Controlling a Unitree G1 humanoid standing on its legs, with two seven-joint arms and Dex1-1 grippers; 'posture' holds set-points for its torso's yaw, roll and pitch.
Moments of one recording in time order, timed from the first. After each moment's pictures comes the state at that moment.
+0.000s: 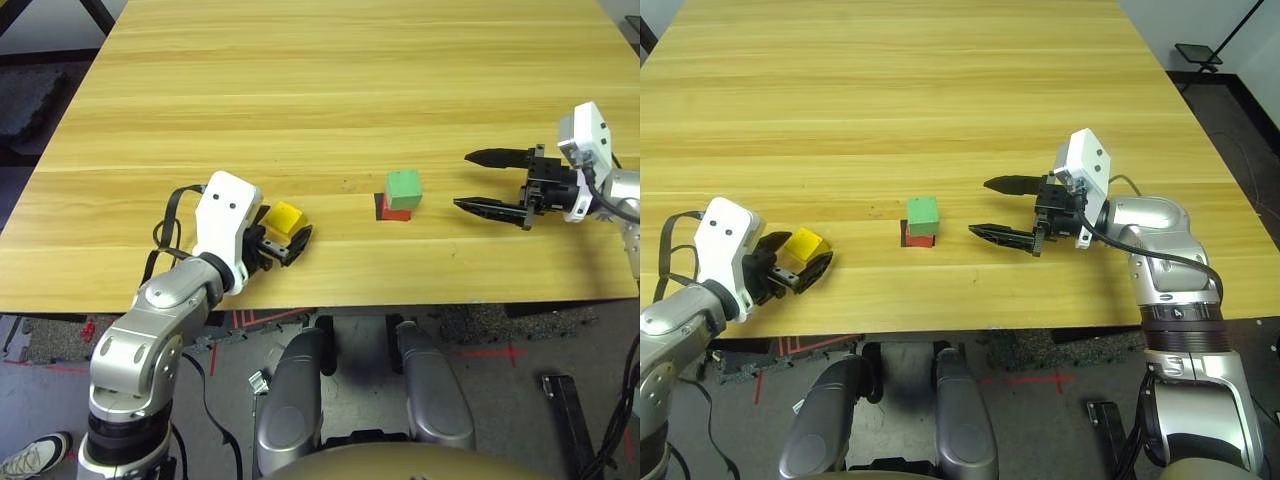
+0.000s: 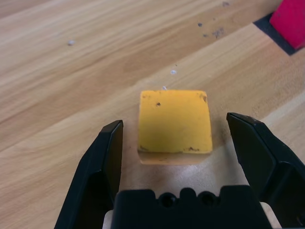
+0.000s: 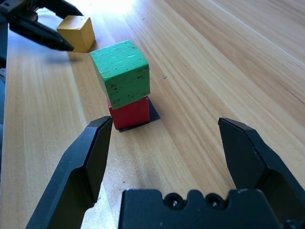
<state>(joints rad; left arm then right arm) -0.07 0.46 0.11 -0.72 -0.36 1.03 -0.35 -0.54 -0.76 -0.05 0.16 0.44 0.28 1.27</state>
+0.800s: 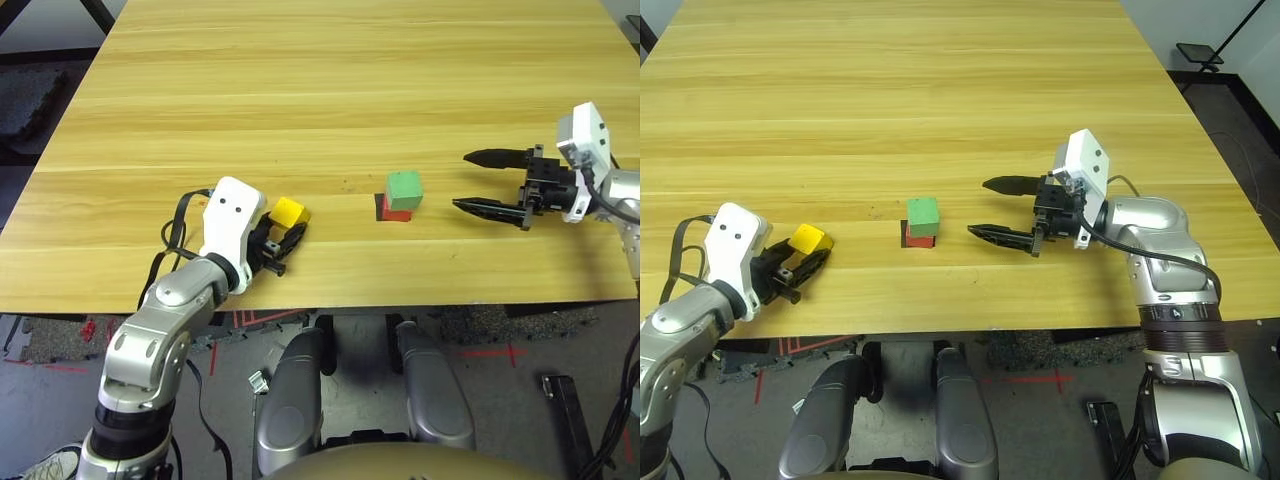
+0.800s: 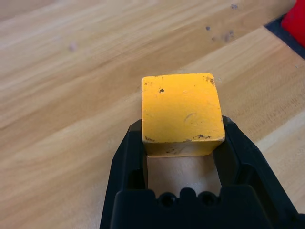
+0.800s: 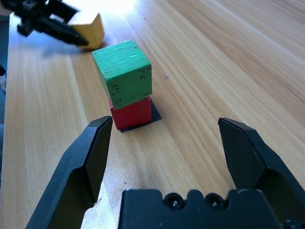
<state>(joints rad) -0.16 0.48 0.08 -0.56 -0.33 0.86 -0.36 -0.54 -0.75 -0.04 0.16 0.43 0.28 1.27</state>
